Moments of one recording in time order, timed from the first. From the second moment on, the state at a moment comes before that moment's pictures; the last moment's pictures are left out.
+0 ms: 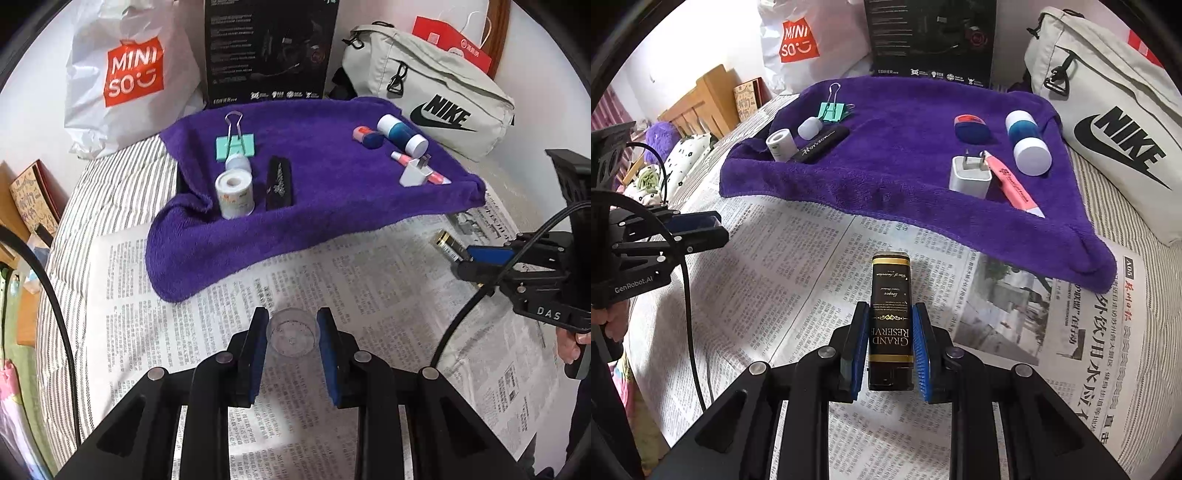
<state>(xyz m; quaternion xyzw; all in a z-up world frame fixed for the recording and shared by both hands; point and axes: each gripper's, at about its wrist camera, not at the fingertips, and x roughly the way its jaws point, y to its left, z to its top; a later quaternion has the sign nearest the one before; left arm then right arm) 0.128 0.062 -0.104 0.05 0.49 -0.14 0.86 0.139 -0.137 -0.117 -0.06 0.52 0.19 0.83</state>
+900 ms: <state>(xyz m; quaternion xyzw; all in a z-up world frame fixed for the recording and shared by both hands) 0.153 0.051 -0.064 0.05 0.46 -0.15 0.87 0.182 -0.148 -0.058 -0.03 0.48 0.20 0.85</state>
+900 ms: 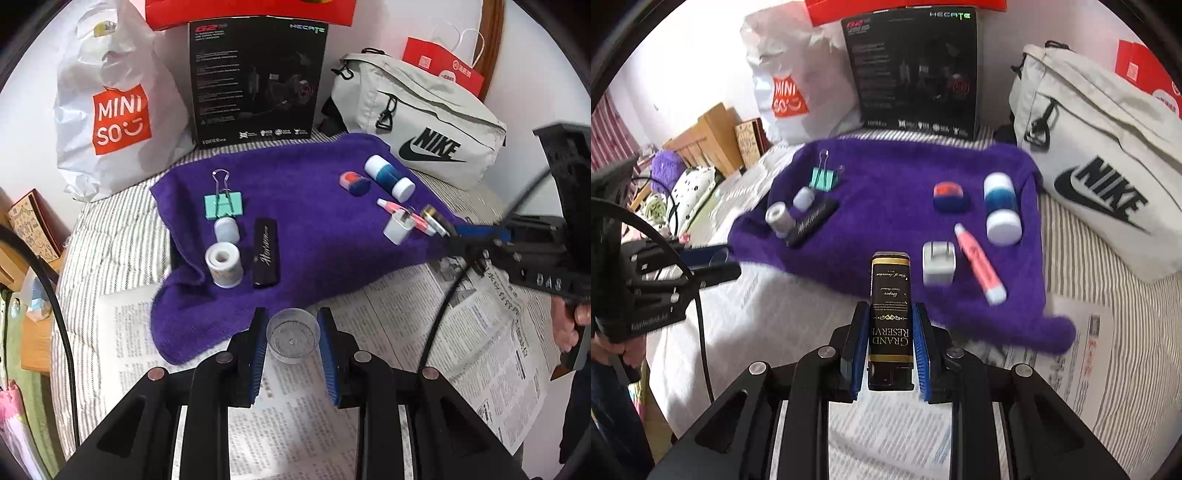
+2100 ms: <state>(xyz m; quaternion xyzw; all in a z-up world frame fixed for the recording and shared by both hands) 0.181 0.077 -0.071 0.03 0.47 -0.13 0.87 0.303 -0.116 -0.125 -0.06 0.53 0.18 0.83</state>
